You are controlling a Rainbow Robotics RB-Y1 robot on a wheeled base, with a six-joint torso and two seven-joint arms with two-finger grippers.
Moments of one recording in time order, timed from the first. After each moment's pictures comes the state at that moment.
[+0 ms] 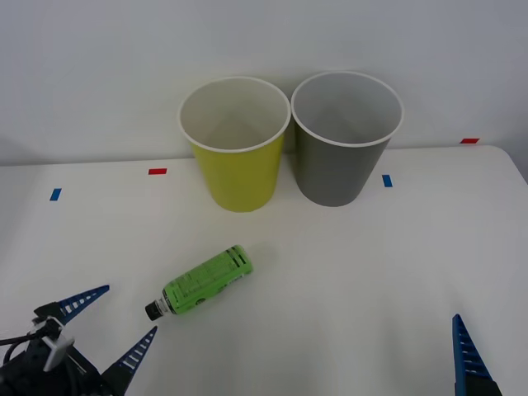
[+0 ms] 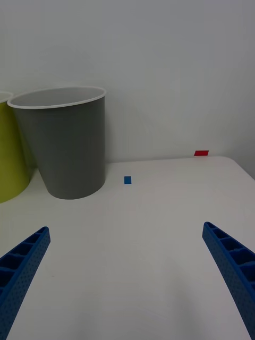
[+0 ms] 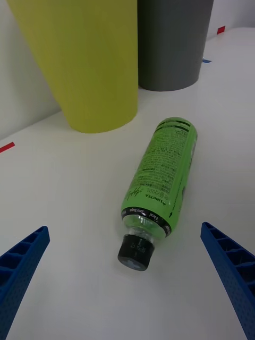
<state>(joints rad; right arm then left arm) 1.18 -0.33 0.13 -2.36 -0.12 -0.40 1.43 0.61 1.02 -0.35 -2.08 0.36 -0.24 -1.55</state>
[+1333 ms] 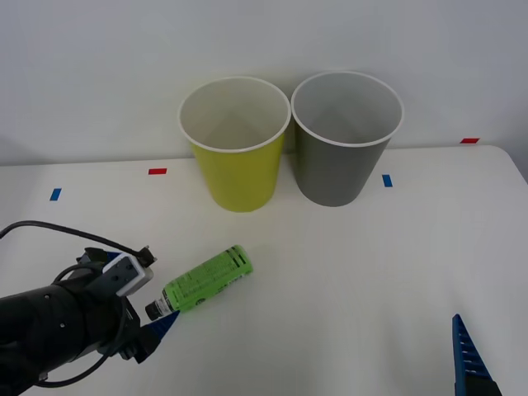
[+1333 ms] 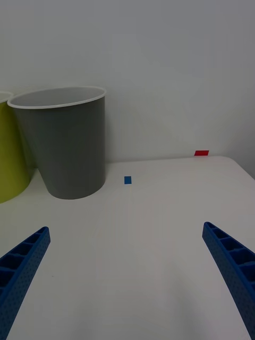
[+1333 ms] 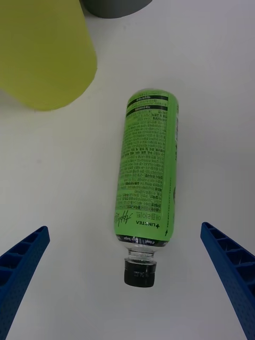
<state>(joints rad) 1.18 -0.33 0.13 -2.36 -0.12 -0.40 1.43 0.23 1.08 -0.31 -2.48 0.57 0.82 -1.63</state>
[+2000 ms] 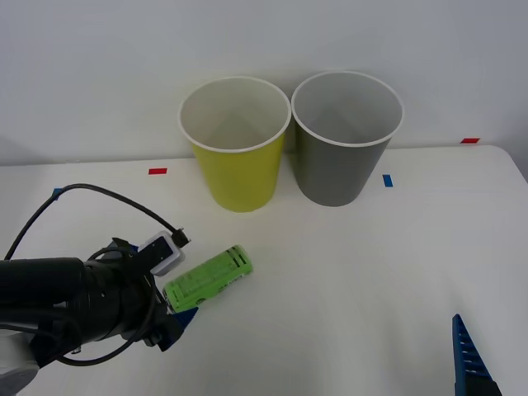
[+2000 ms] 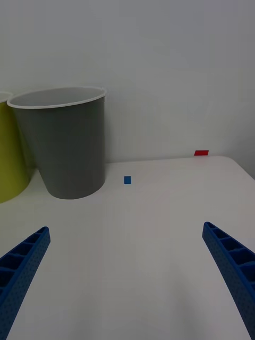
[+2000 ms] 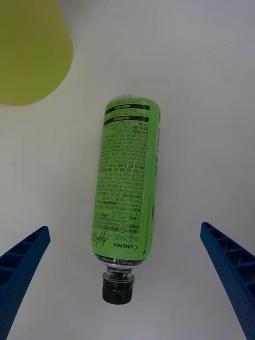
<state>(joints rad) 1.18 -0.33 0.13 -2.36 -0.12 -0.40 1.43 -0.05 0.95 -0.41 -2.48 0.63 1.21 -1.56</state>
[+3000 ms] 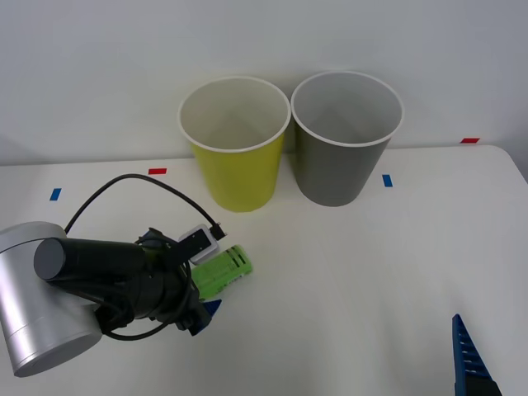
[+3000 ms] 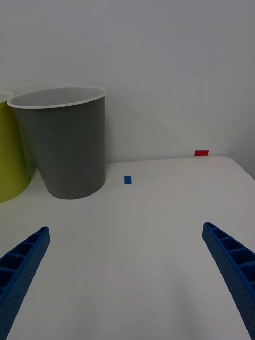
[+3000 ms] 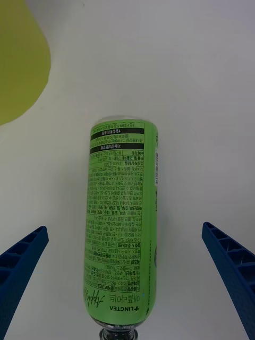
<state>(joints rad) 1.18 -0.33 0.13 -2.36 -0.12 -0.40 1.43 -0.31 0.91 -0.66 -2.29 0.60 1.17 -1.50</state>
